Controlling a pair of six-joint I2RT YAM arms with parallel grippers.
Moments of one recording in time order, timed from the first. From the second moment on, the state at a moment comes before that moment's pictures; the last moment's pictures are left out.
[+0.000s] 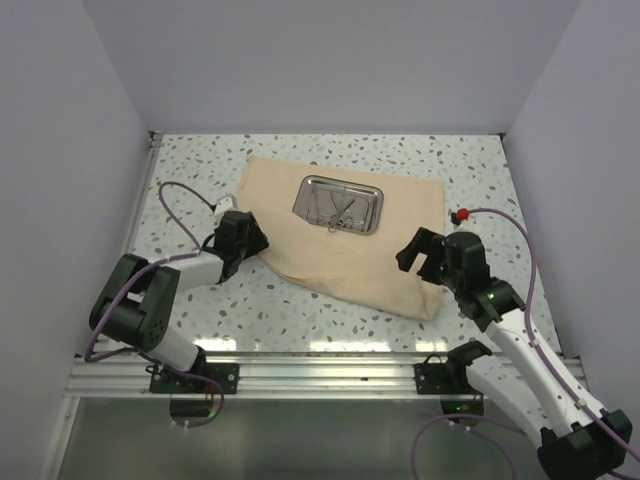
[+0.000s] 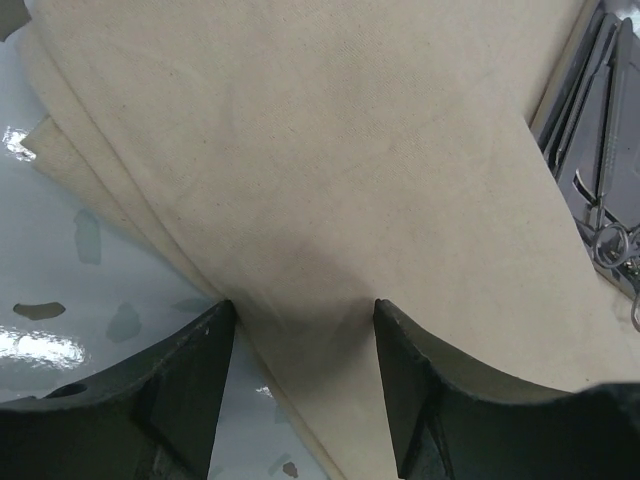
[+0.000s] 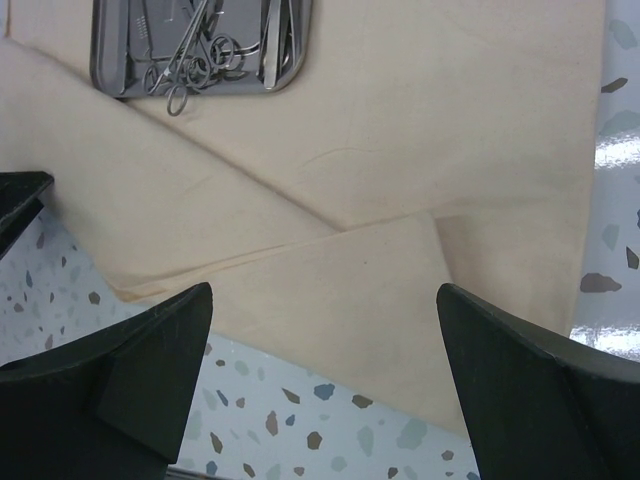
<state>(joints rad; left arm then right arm) -0.34 1.55 0.61 0.22 -0.23 -0.70 0.37 0.74 0.62 -0.51 0.12 0.66</state>
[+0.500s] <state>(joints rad) -0.37 1.35 0.44 0.25 -0.22 -0.75 0.37 0.74 0.62 -0.50 0.12 0.65</state>
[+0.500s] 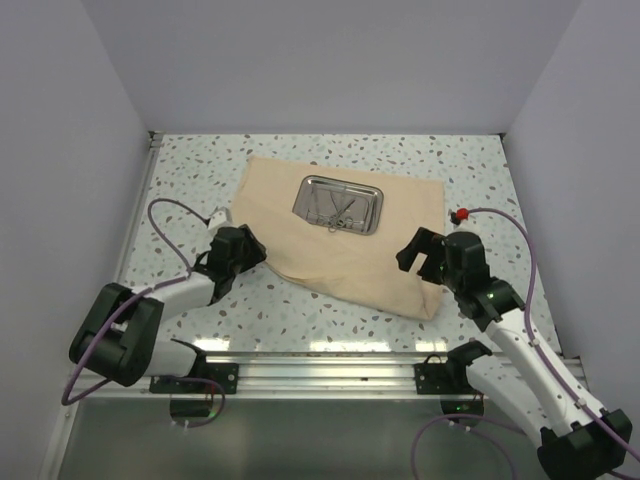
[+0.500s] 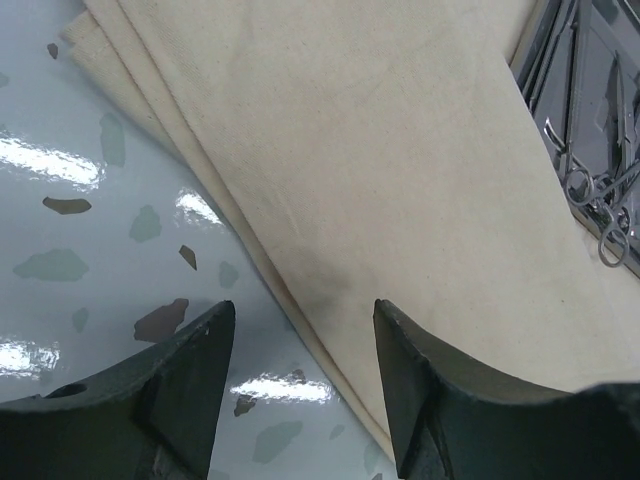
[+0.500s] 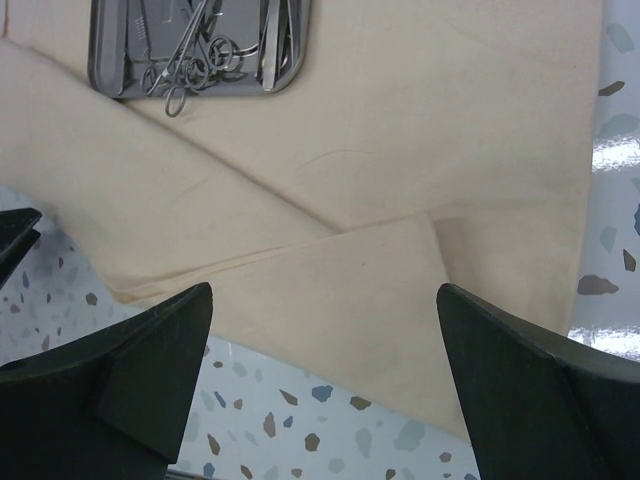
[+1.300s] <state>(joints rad) -0.41 1.58 0.53 0.41 -0.35 -0.81 0.37 0.75 0.62 -0.50 0.14 0.63</state>
